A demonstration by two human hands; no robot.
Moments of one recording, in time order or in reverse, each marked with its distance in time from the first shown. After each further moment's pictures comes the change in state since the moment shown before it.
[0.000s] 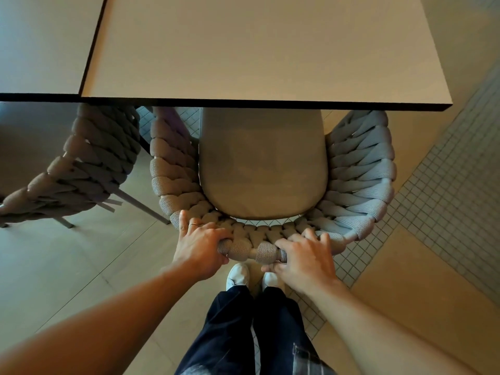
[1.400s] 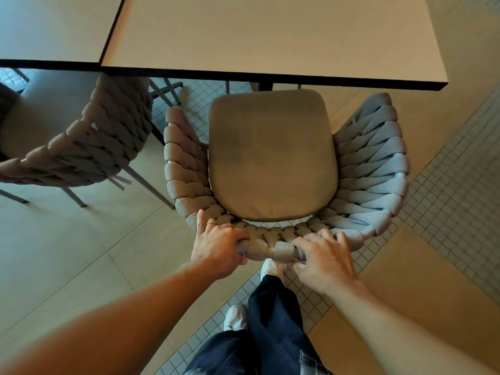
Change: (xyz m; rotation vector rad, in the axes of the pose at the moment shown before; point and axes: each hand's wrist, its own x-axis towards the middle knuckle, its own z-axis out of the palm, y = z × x) left_hand -0.063 0.066 0.042 -0.033 0.045 -0.022; right_hand -0.074 0.044 0.025 -0.005 -0.012 -0.067
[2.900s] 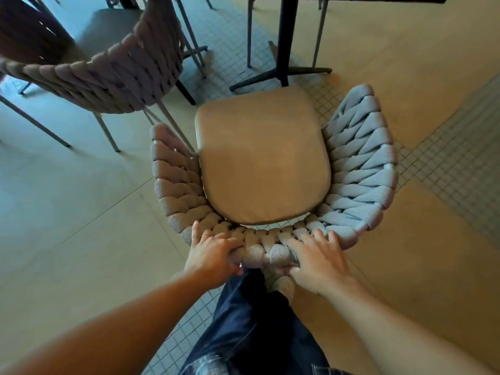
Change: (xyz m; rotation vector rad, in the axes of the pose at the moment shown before) left_hand -0.278 0.015 0.155 -0.048 -0.112 -0.091; right_hand -0.249 -0.076 0.117 -0.041 -0.103 -0.133
